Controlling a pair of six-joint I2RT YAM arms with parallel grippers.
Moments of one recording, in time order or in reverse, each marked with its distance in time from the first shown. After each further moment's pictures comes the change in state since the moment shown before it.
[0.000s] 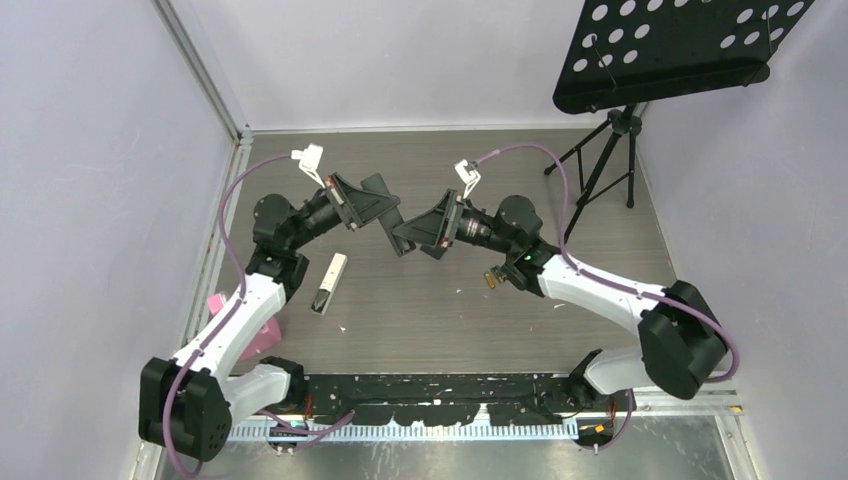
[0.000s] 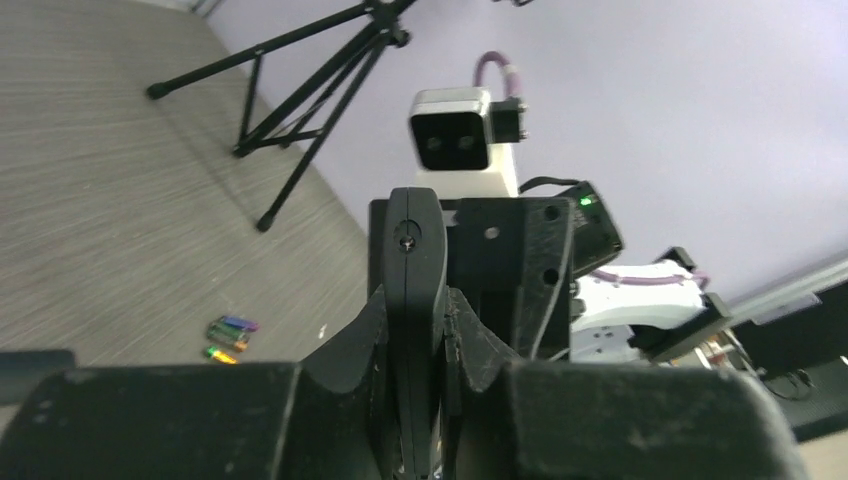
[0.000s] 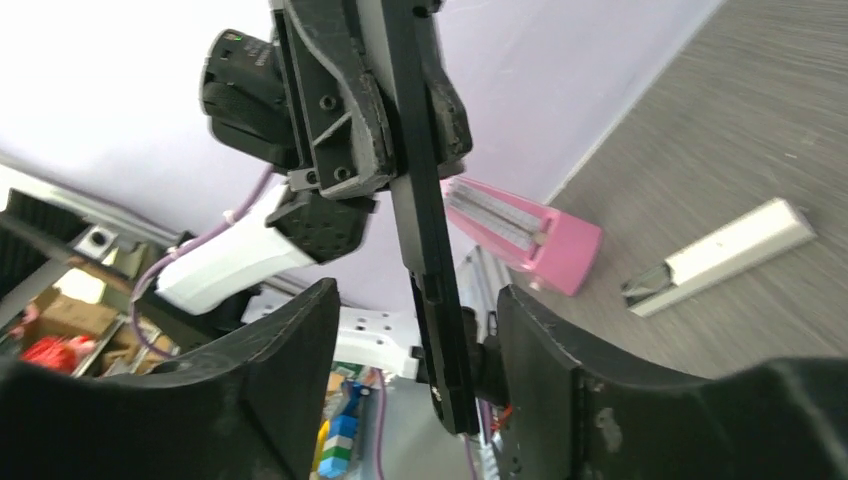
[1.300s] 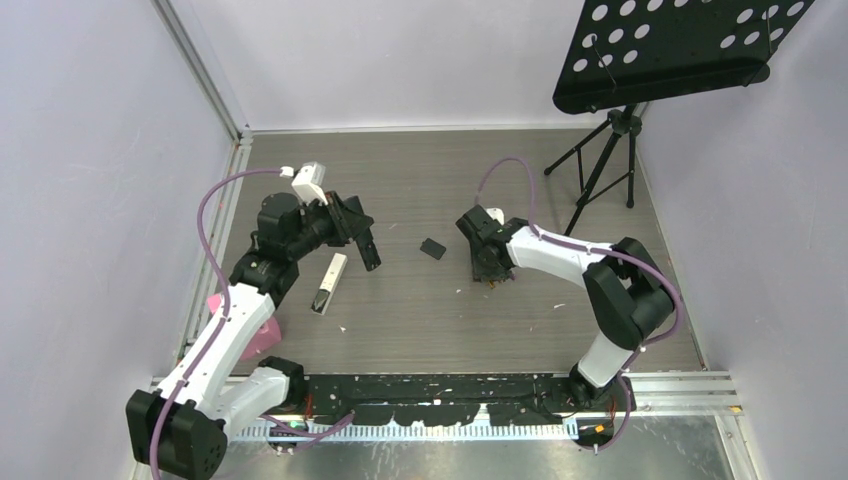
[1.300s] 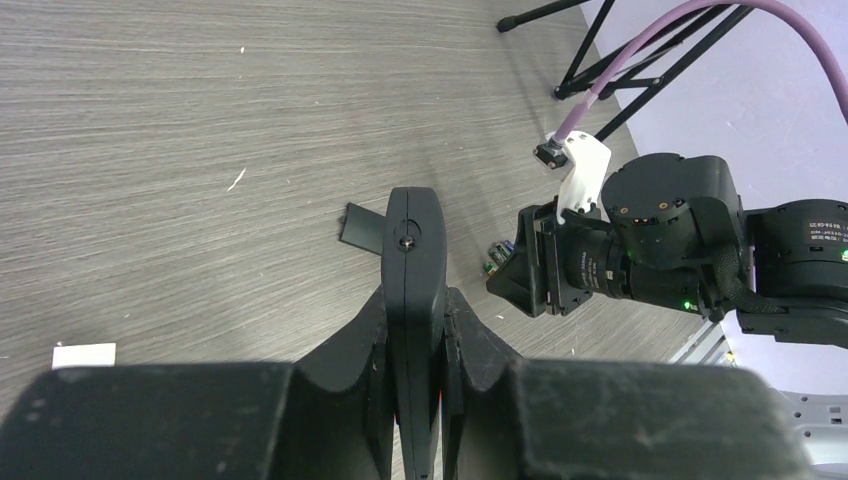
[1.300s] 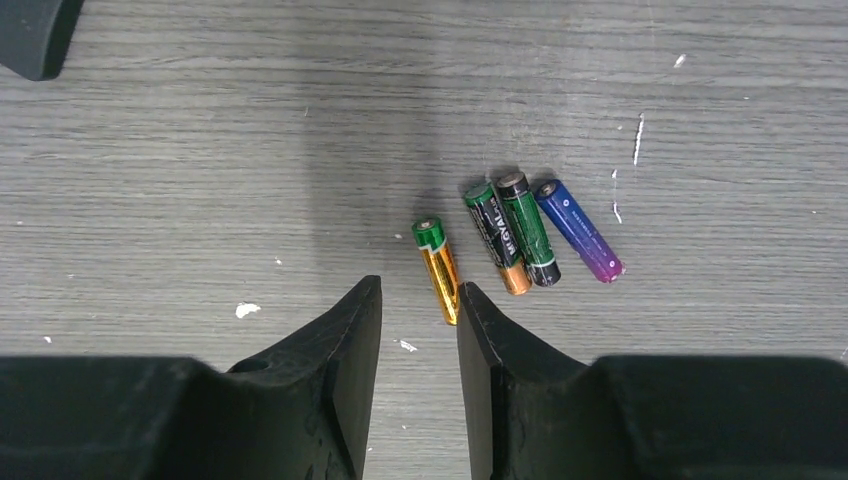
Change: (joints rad) left arm -0.002 -0.129 0.080 -0.801 -0.399 0.594; right arm -0.059 0.275 0.200 -1.370 0.808 -0.510
